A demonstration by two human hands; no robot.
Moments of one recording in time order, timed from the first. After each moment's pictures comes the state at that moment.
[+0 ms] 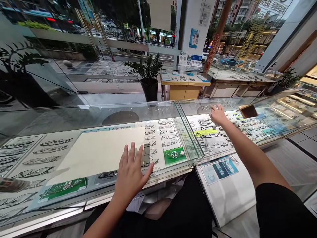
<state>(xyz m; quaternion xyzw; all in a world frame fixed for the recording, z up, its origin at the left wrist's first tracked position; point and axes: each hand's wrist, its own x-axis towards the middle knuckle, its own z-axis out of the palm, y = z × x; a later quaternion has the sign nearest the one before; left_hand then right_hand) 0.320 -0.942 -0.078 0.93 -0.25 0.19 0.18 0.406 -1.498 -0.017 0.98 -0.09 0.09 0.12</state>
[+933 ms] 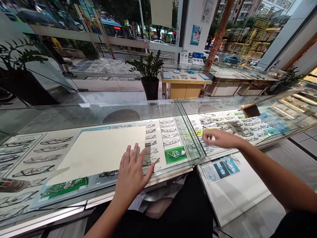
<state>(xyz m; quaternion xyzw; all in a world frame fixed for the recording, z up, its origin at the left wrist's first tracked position) 0.322 -0.940 -0.081 0.93 -0.27 0.19 0.14 0.283 -1.352 0.060 0.95 0.11 -0.15 -0.26</state>
